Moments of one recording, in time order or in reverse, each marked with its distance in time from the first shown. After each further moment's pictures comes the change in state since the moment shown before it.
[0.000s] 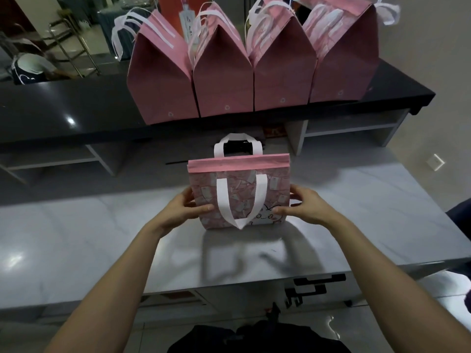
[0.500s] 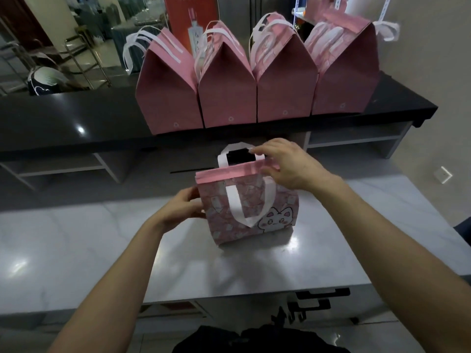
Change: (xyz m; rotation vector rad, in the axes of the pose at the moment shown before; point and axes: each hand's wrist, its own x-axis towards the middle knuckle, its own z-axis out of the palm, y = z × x) left_hand 0.008 0.037 -0.006 0.044 -0.016 0.018; right_hand 0.044 -0.126 -0.040 -0.656 0.251 -0.519
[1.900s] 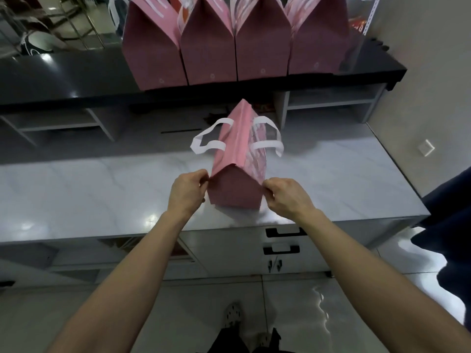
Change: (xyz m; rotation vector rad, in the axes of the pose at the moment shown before) left_hand -0.077 -0.021 0.140 0.738 0.551 0.160; right_hand -0.200 -0.007 0.077 0.051 0.003 0.076
